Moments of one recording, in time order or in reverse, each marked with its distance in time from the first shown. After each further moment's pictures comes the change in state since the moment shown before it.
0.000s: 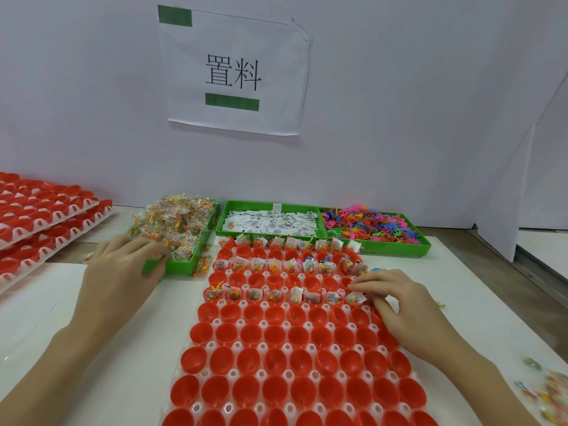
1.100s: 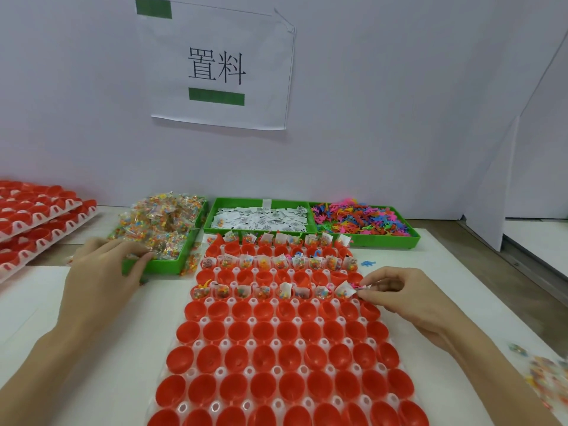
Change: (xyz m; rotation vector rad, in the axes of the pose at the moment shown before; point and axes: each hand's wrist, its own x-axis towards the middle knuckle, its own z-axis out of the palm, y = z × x) left_hand -0.002 -0.007 0.010 -0.110 -0.009 -0.135; right_hand 0.007 0.006 -0.016 0.528 -0.061 0.621
